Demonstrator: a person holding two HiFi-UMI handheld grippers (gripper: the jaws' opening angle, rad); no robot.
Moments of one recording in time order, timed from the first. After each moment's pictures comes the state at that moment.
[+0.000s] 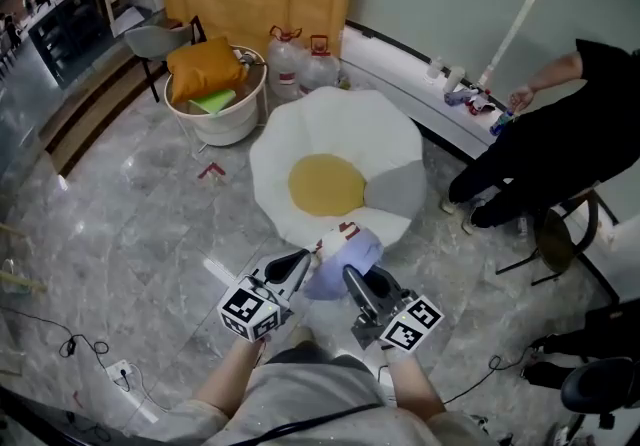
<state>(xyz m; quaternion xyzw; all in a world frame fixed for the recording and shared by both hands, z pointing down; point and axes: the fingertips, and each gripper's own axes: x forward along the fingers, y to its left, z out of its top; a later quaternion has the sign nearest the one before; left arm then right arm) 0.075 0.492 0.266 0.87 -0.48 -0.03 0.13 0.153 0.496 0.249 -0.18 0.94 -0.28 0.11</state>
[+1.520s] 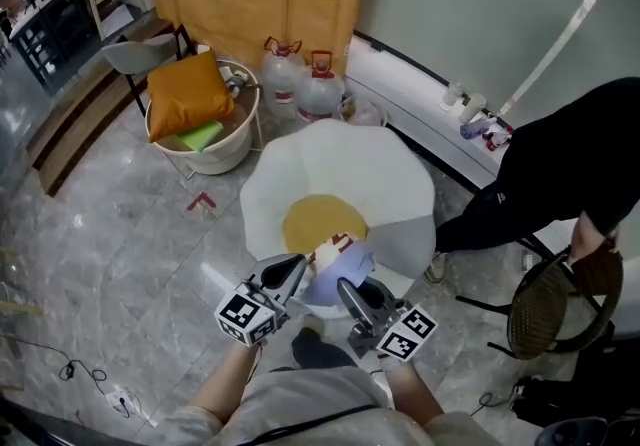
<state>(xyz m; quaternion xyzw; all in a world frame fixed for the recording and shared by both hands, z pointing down) -0.016 0.197 0.301 0.86 -0.49 -0.03 0.14 0.063 0.213 0.282 -0.16 0.93 -0.30 0.10</state>
